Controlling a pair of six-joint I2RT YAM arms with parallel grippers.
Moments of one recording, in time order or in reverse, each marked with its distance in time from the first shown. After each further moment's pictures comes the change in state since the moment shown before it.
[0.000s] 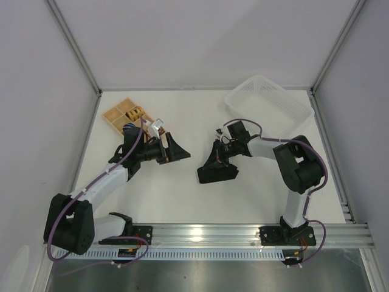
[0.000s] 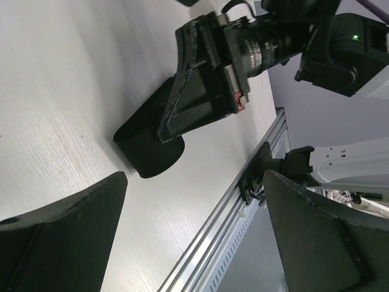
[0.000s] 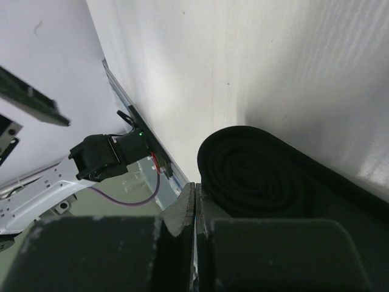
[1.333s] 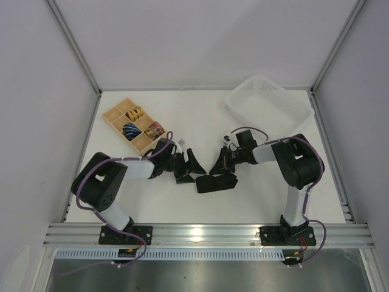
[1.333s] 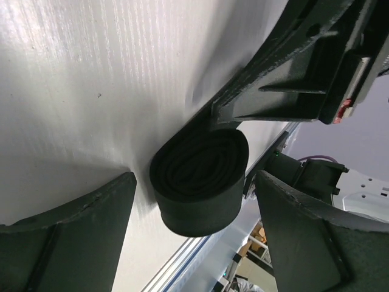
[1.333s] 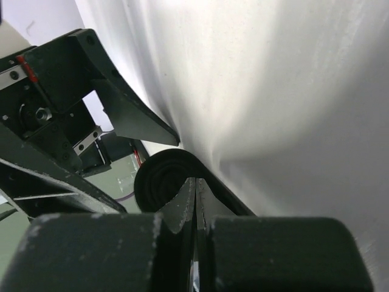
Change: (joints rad) left arm -0.225 0.440 -0.006 0.128 -0.120 -0.269; right arm -0.076 0.041 -0.181 0.236 -0.043 -0.023
